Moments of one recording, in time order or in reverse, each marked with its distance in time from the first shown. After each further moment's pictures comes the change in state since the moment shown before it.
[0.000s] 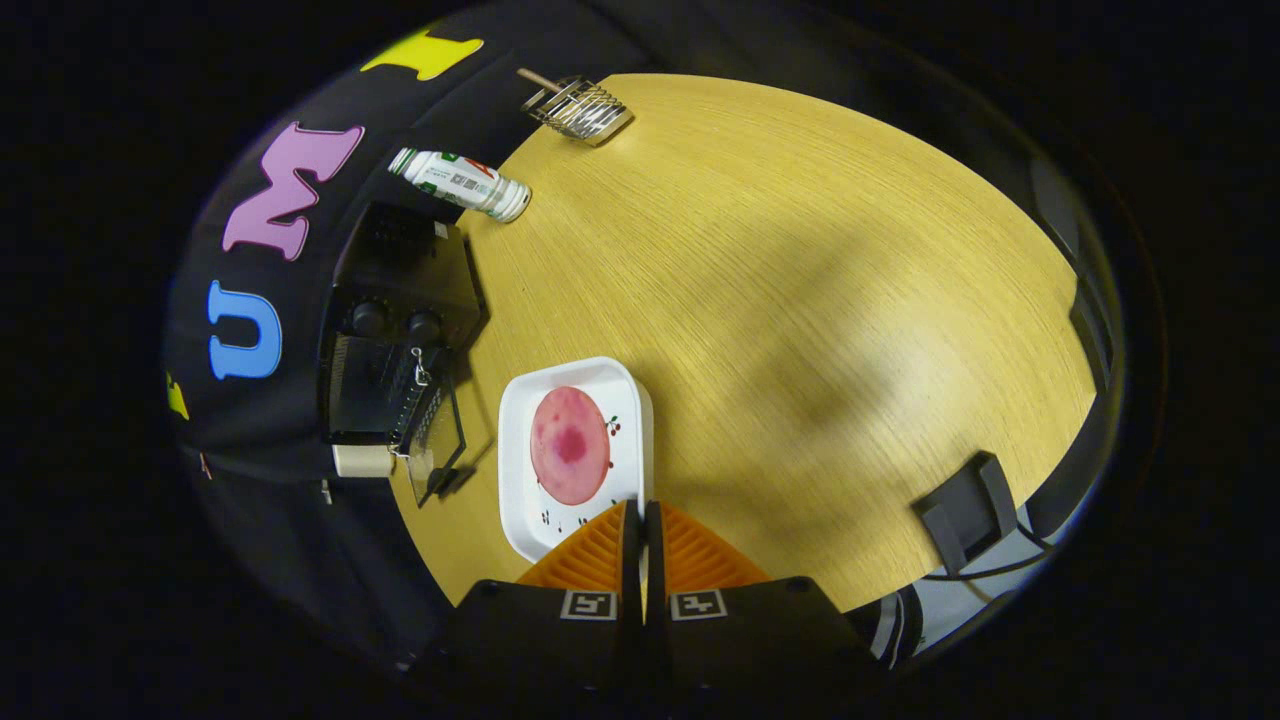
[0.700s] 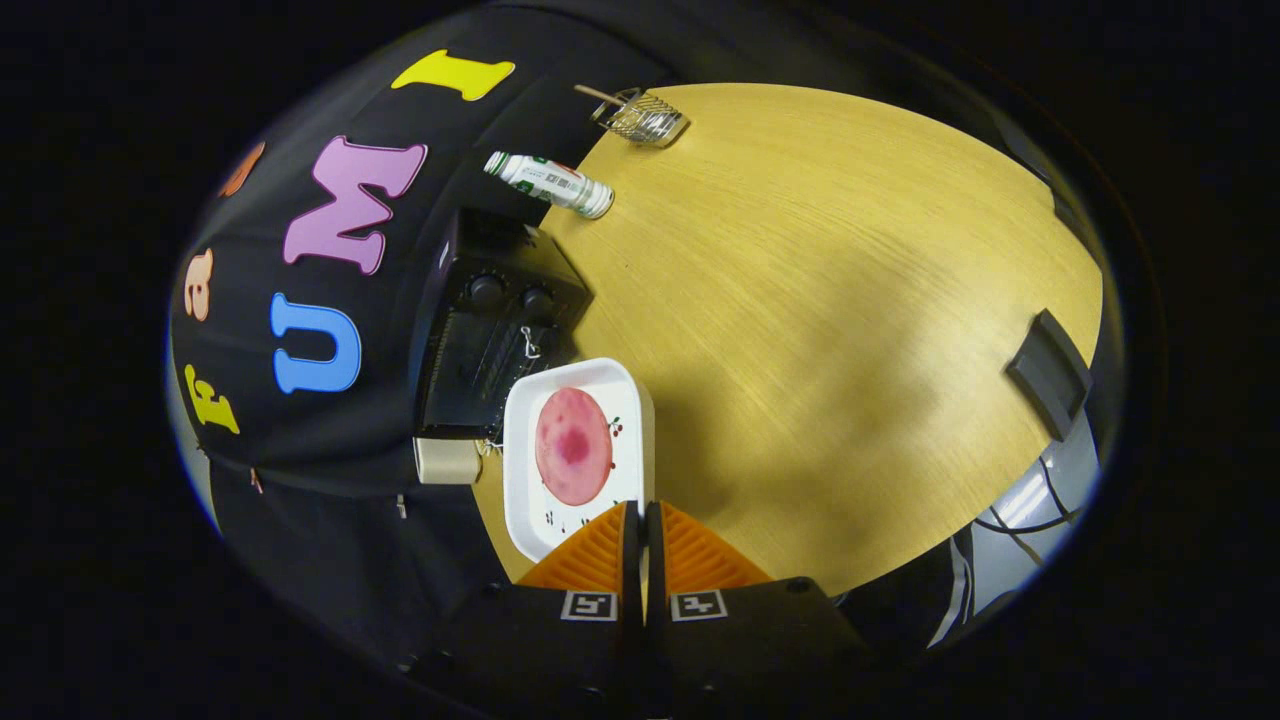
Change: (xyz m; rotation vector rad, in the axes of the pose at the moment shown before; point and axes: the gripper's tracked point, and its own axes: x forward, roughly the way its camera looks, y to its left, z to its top) arm -0.021 0.099 -0.072 0.069 -0.044 0.201
